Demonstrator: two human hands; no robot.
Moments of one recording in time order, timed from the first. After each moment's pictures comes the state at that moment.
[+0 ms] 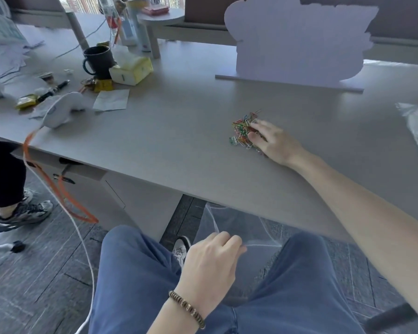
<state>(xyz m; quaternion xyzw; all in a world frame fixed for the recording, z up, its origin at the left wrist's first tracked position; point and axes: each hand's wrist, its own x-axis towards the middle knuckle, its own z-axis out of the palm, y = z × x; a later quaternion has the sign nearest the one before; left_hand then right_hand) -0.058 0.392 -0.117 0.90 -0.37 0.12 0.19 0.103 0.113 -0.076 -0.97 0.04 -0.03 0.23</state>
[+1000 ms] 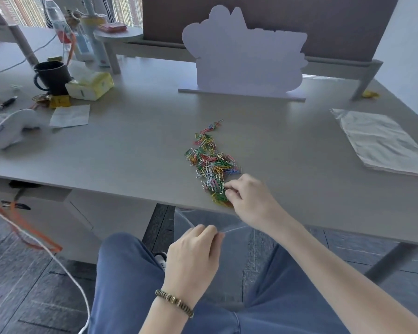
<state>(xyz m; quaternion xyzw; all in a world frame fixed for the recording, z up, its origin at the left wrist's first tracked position) -0.048 0.383 -0.112 0.89 -0.32 0.14 0.28 -0.047 0.220 -0.037 -0.95 0.15 -0.03 0.26</state>
